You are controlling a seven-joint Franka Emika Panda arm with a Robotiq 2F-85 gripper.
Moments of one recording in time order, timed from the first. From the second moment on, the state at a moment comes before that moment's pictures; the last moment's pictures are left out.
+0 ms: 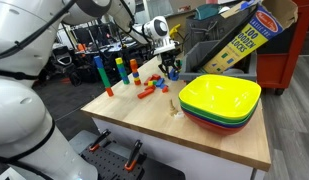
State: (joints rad) arm -0.04 0.76 -0.03 -1.40 -0.22 1.89 -0.19
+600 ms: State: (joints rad) arm -0.03 0.58 -0.07 -1.58 -0.33 1.82 -0.19
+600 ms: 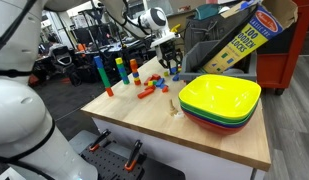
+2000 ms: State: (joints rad) arm 0.04 0.31 -0.03 -1.93 -0.65 1.51 -0.19
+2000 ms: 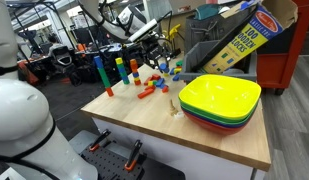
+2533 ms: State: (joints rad) arm 0.03 0.31 0.00 -1.93 -0.64 1.41 -0.27
